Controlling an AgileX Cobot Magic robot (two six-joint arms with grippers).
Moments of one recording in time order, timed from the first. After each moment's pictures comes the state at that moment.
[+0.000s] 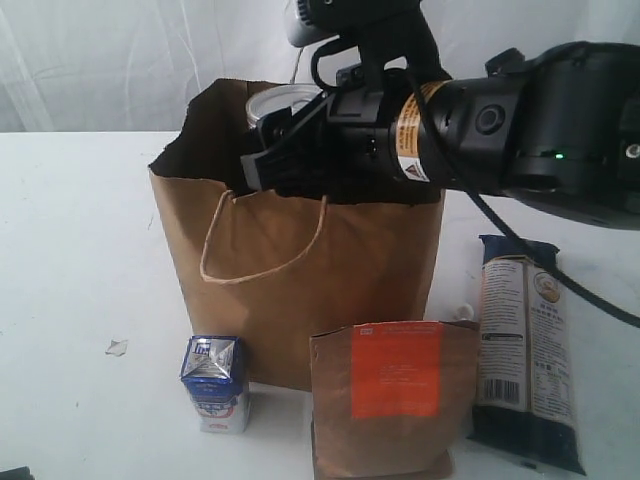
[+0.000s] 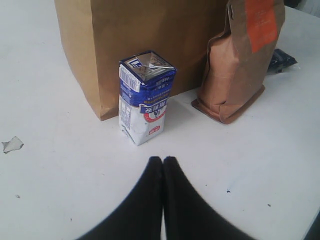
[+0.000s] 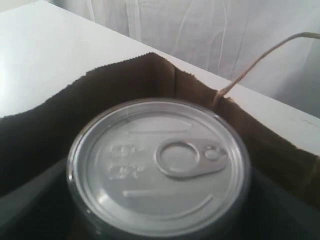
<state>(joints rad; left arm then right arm) -0.78 0.01 0.02 -0.20 0.39 0.11 0.74 1.41 -1.00 -0.89 0.05 0.93</state>
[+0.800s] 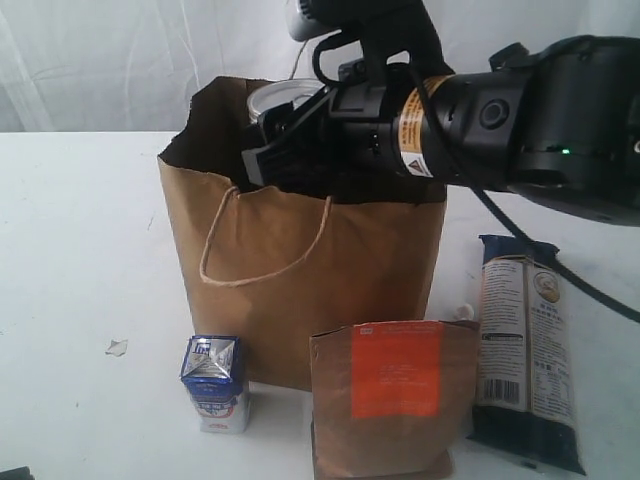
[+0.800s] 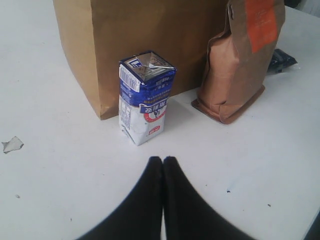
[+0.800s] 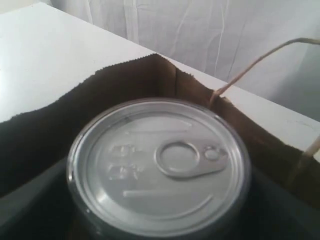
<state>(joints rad) -0.78 0.01 0.02 -0.20 0.39 0.11 0.74 1.40 -1.00 -0.89 0.07 0.93</state>
